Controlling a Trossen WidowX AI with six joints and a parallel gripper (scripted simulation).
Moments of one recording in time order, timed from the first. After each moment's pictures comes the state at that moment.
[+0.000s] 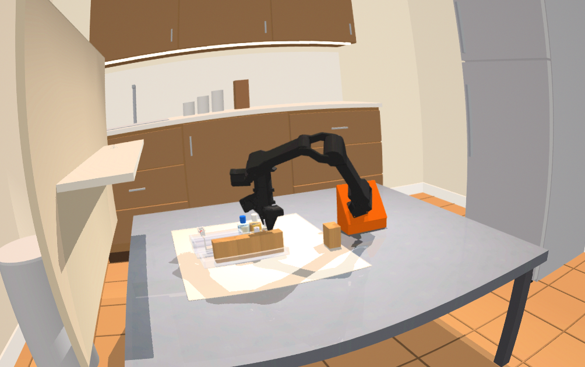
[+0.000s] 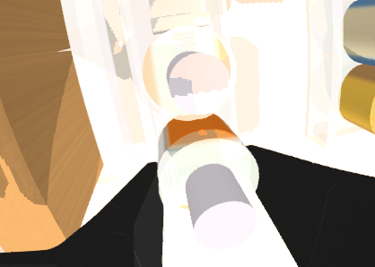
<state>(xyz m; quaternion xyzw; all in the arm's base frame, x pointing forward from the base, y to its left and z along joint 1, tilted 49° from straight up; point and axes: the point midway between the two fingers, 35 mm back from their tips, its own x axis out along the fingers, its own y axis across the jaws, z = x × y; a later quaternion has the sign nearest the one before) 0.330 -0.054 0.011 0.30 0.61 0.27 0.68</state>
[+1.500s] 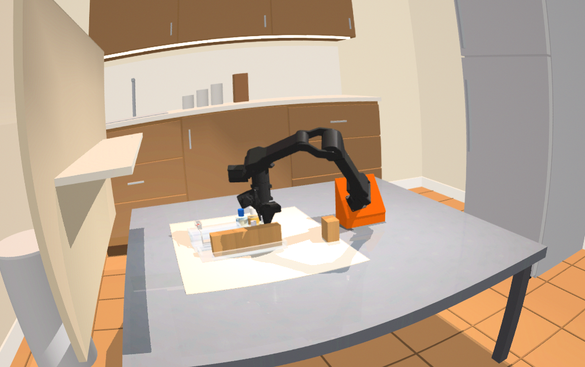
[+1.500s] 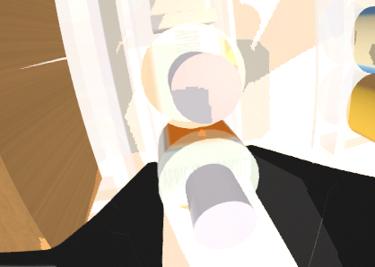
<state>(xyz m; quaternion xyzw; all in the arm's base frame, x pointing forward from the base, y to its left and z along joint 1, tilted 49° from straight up) 0.336 -0.048 0.006 0.30 0.61 0.27 0.68</state>
